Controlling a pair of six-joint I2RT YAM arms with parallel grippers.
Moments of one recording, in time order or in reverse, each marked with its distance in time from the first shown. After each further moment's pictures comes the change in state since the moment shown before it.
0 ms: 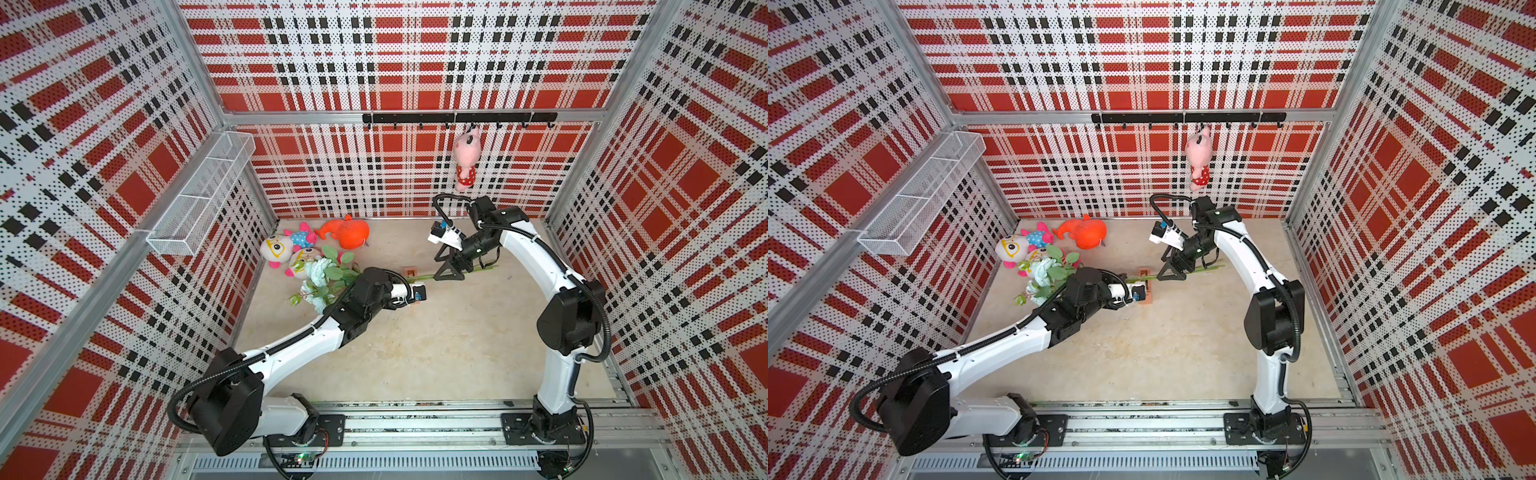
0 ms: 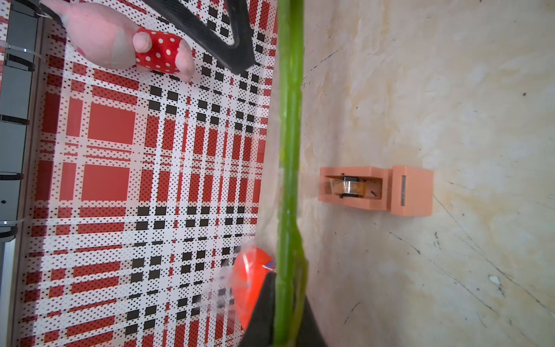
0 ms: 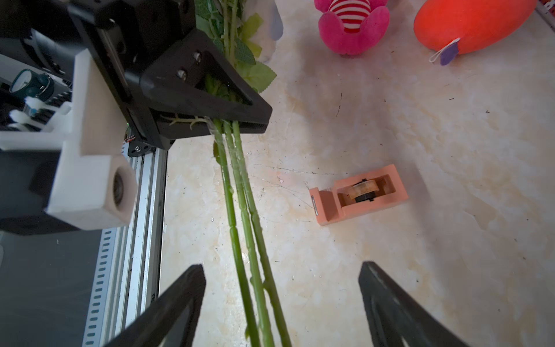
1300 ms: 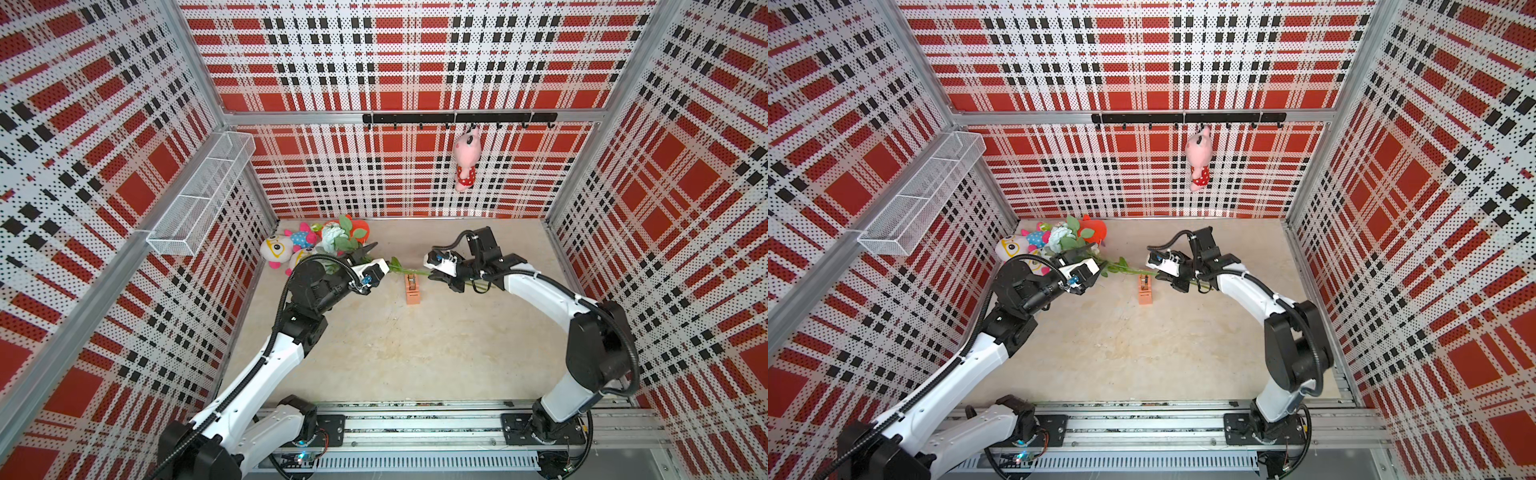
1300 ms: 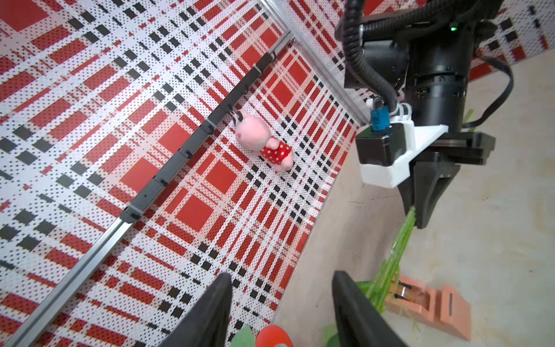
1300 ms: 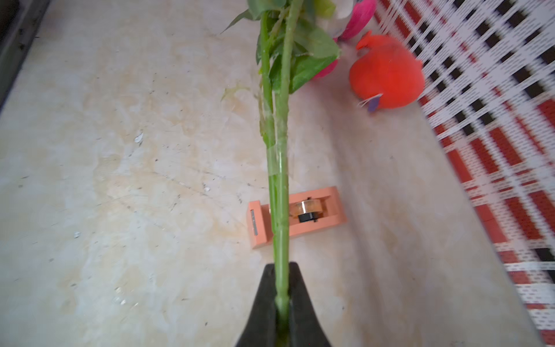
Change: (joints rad) left arm 0.308 -0.311 -0.030 0.147 0.604 -0.337; right arm 0.077 -0.363 -0.790 0.994 0.195 0.002
